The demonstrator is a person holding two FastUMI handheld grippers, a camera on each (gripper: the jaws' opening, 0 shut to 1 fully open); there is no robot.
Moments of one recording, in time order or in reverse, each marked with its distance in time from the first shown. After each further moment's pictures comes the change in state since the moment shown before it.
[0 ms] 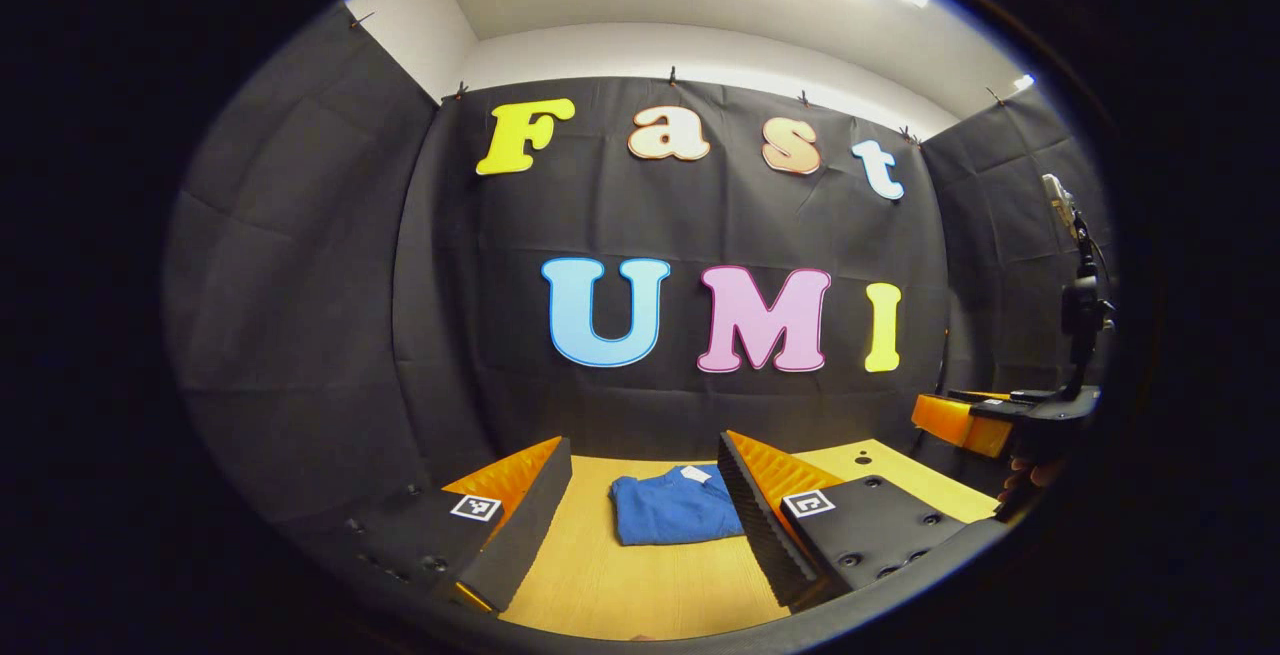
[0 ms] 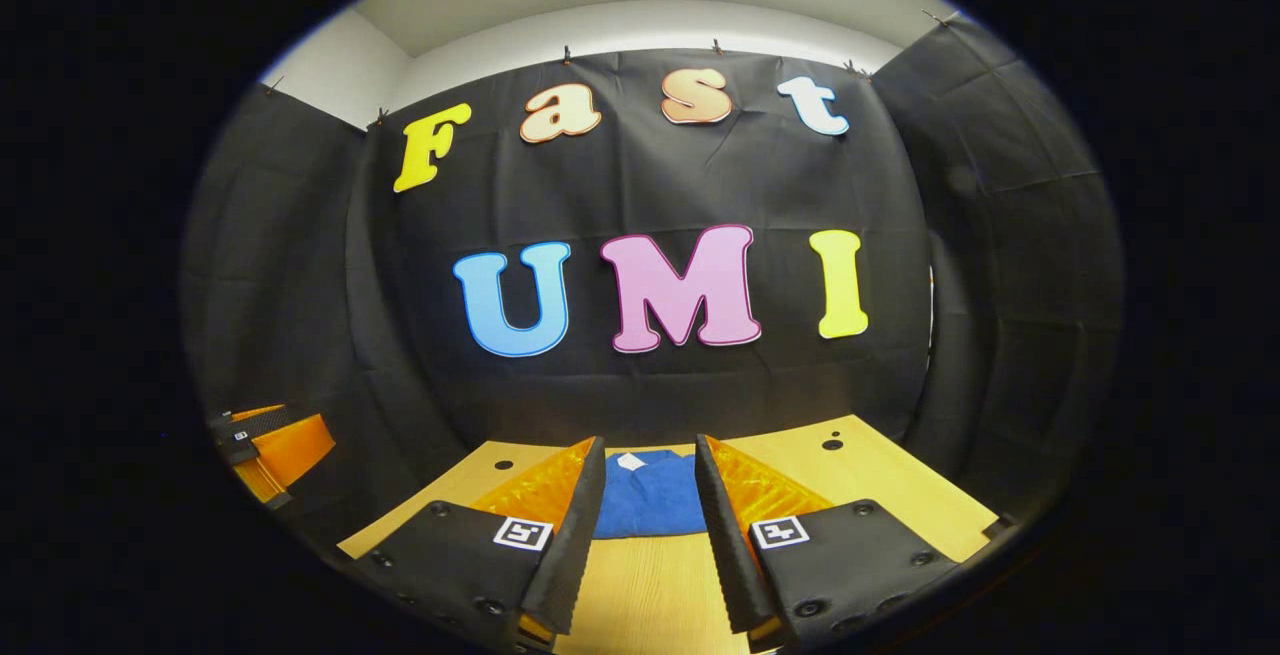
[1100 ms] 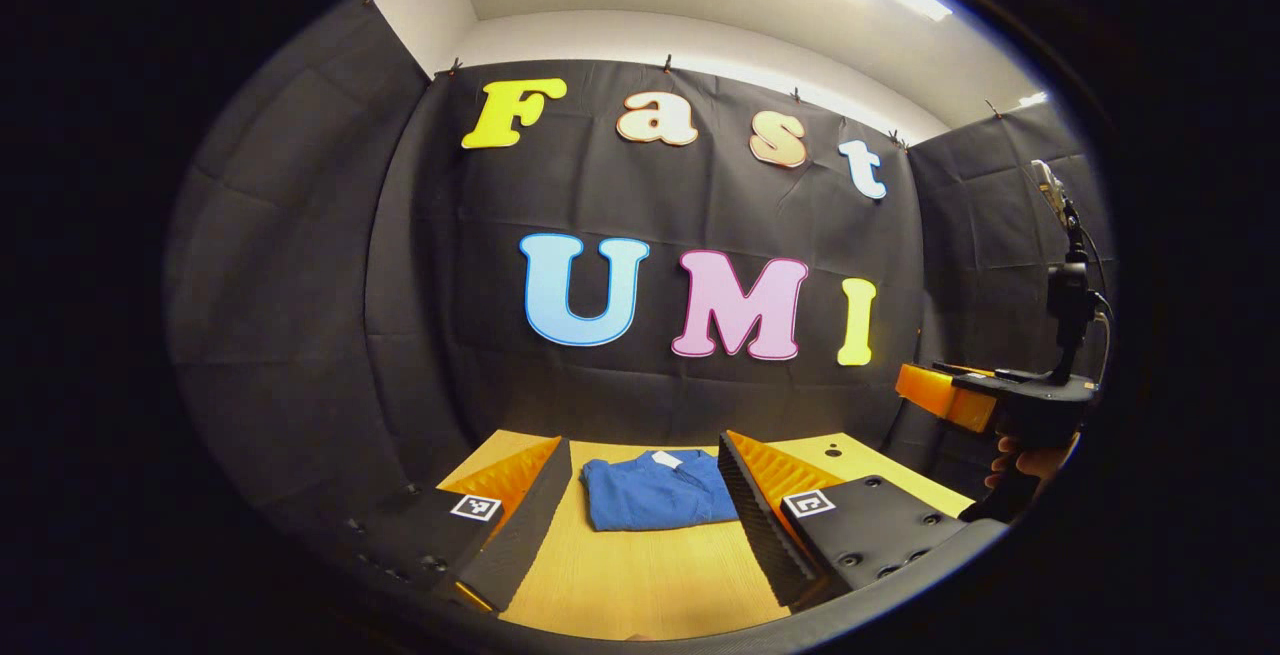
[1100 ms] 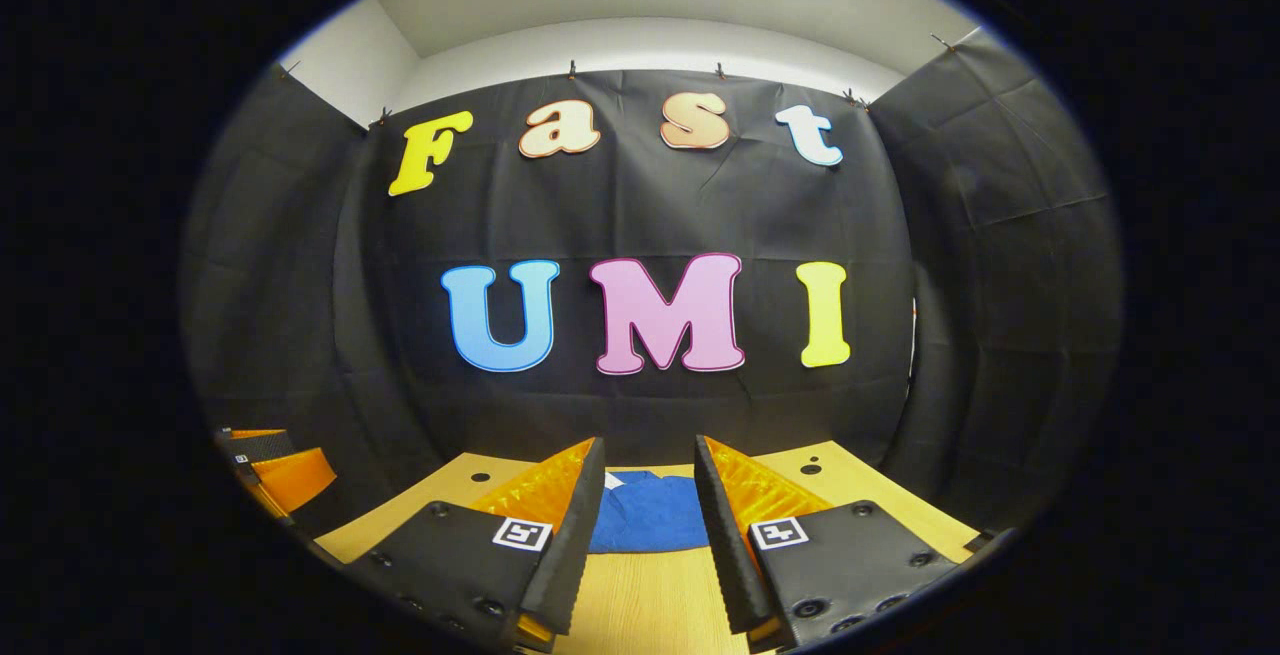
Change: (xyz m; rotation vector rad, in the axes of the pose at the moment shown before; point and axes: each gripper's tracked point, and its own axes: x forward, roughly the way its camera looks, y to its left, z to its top) left arm 0.000 -0.006 -0.022 -0.038 0.037 -0.089; right arm -0.007 -0.010 0.015 -0.059 -0.094 -0.054
